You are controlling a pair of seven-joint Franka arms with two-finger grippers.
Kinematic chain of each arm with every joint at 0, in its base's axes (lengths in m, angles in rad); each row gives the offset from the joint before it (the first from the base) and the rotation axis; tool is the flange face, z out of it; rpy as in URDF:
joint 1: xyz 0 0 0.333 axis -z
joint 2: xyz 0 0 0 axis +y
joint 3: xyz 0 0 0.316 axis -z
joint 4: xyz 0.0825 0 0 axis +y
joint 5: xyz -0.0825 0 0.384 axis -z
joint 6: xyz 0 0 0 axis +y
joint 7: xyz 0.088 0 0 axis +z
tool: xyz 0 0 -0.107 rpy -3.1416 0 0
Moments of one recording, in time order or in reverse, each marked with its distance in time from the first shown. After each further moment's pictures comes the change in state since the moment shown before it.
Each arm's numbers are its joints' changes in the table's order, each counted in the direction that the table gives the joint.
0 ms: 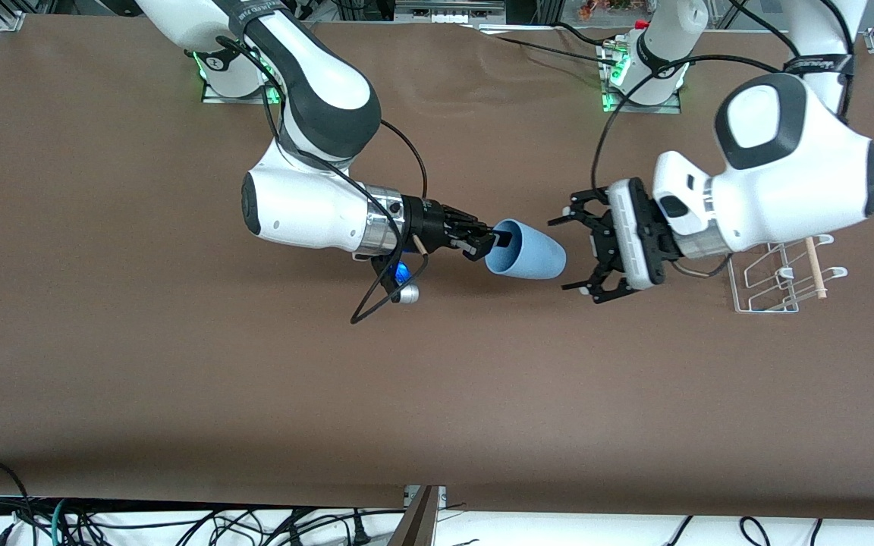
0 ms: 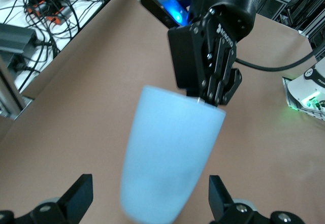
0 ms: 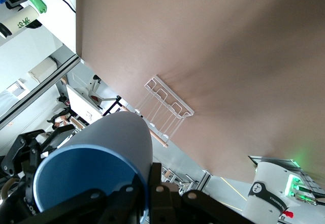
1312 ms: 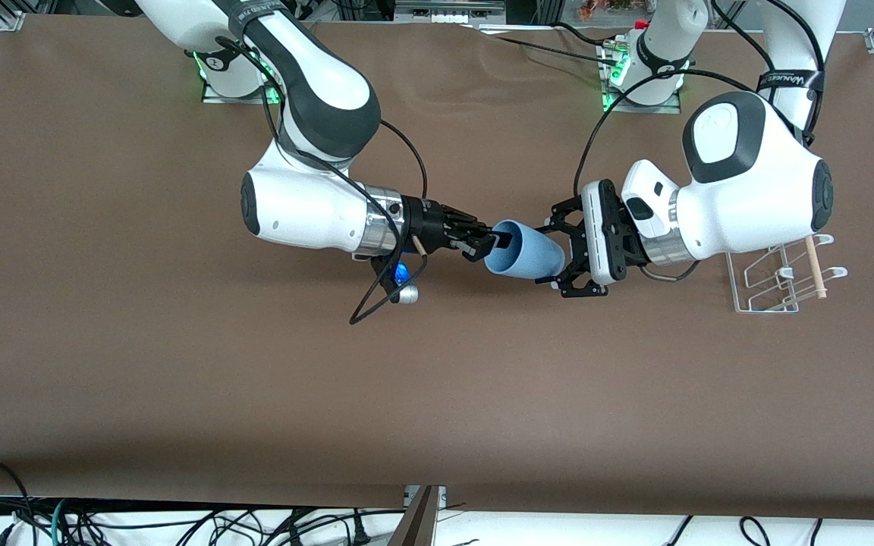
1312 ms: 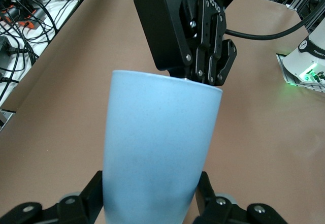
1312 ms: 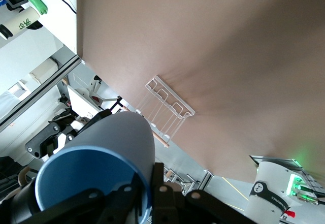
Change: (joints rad) left arm 0.016 0.026 -0.005 0.024 -0.003 -0.003 -0.147; right arm 0.001 0.001 0.001 -0.003 -0.002 -0.003 -0.005
